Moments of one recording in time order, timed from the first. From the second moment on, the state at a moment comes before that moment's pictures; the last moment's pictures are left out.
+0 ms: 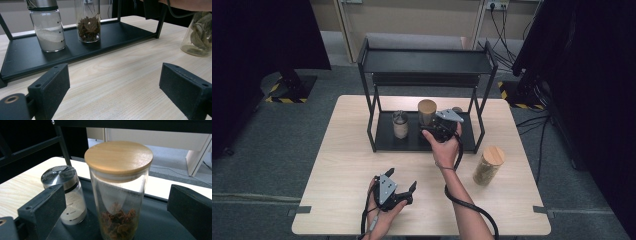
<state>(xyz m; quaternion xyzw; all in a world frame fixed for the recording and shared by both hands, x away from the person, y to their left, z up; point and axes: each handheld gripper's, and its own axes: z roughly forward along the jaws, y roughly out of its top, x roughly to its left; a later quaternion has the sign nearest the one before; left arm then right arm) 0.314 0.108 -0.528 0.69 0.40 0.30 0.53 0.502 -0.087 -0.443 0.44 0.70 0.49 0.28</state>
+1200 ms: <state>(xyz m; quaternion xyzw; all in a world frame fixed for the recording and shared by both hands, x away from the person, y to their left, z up) 0.314 0.107 -0.528 0.69 0.40 0.30 0.53 0.473 -0.097 -0.451 0.42 0.72 0.49 0.27</state>
